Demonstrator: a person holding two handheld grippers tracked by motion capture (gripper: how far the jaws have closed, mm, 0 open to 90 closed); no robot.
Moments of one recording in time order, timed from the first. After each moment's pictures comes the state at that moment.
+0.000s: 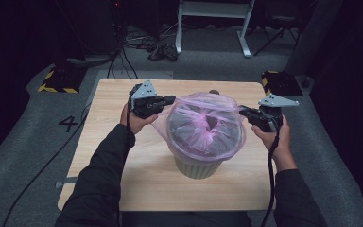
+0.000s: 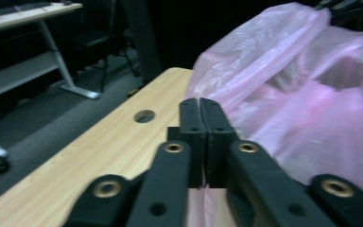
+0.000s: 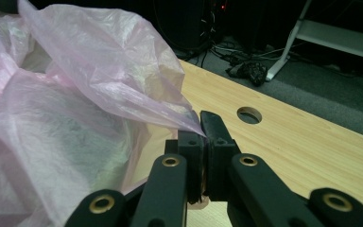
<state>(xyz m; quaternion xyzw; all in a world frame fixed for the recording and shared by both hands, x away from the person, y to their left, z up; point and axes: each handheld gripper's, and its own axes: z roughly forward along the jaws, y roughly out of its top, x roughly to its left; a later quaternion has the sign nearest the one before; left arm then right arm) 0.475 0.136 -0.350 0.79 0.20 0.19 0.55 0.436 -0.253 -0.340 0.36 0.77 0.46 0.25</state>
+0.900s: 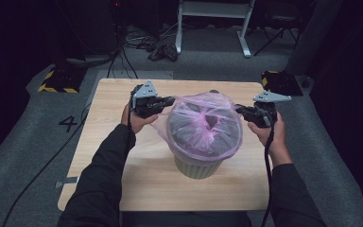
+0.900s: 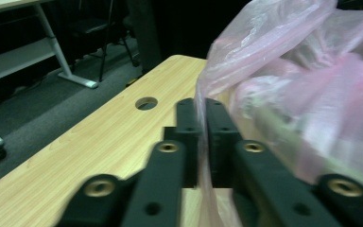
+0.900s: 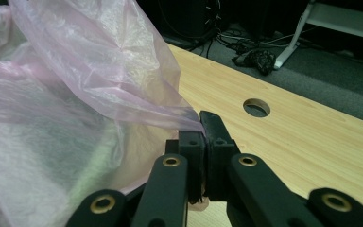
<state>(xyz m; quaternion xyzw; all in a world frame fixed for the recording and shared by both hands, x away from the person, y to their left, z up) 0.488 0.138 -0.364 0.79 0.22 0.18 0.54 0.457 -0.249 -0.349 0.37 0.78 0.45 0.23</state>
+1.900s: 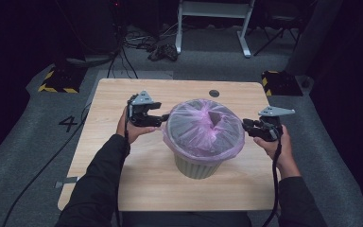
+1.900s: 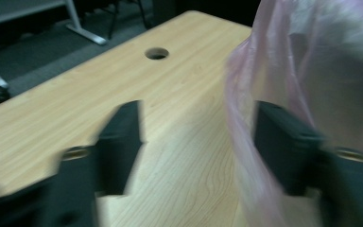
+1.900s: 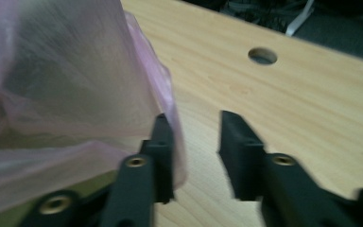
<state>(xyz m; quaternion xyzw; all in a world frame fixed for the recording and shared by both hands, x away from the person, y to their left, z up) 0.470 0.168 -0.388 0.79 0.30 0.16 0.51 0.436 -0.281 -0.385 0.38 0.80 0.43 0.20</state>
